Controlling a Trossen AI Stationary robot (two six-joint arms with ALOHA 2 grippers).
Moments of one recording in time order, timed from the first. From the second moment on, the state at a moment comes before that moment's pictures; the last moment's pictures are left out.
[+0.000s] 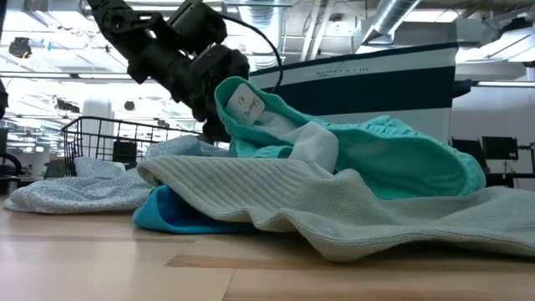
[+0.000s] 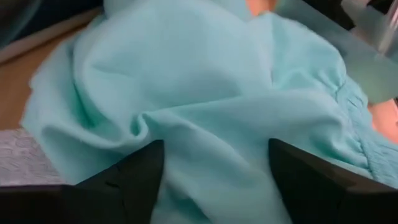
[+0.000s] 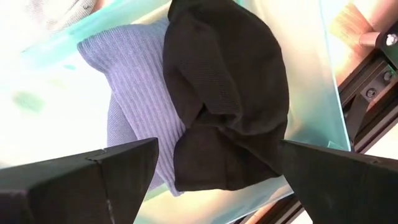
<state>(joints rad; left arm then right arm) 0.08 1.60 0.74 0.26 0.13 -0.26 0.88 1.62 1.22 -1.28 -0.05 1.78</state>
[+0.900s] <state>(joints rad) 0.08 1.22 0.74 0.27 0.08 -0.14 0.82 1.62 1.22 -1.27 0.01 1.78</state>
